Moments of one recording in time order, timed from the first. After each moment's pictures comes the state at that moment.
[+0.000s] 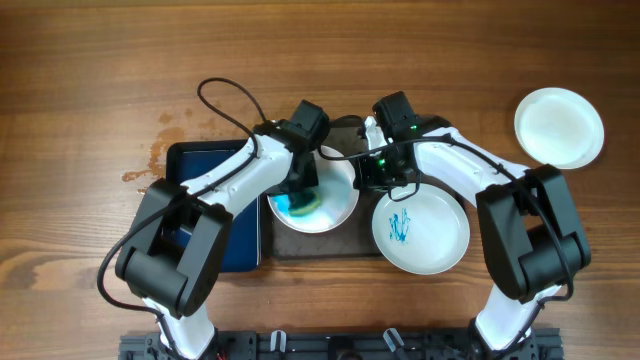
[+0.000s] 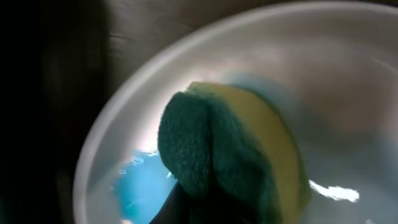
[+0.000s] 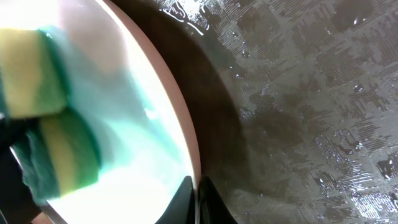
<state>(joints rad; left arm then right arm) -0.52 1.90 1.20 -0.78 -0.12 -0.68 0.39 1.92 1.15 -0.62 -0.44 0.29</state>
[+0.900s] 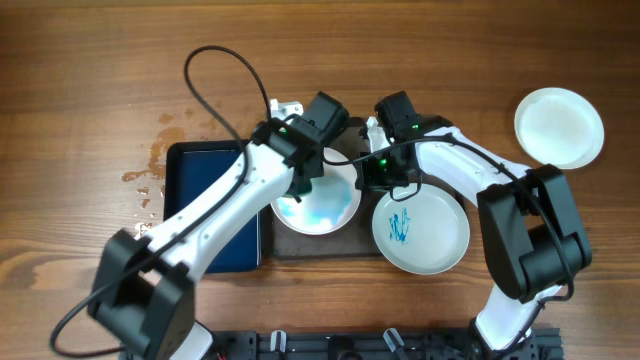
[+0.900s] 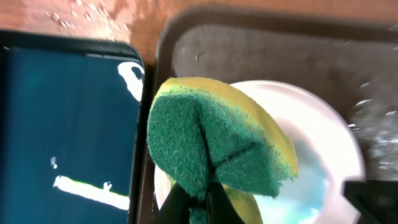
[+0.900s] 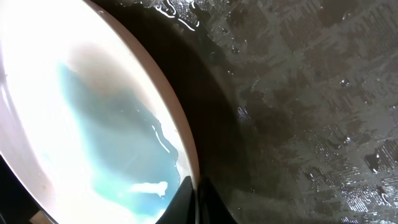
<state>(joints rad) -0.63 1.68 1.31 -0.95 -0.35 -0.74 0.39 1.92 1.15 -0.63 -0.44 0.29</state>
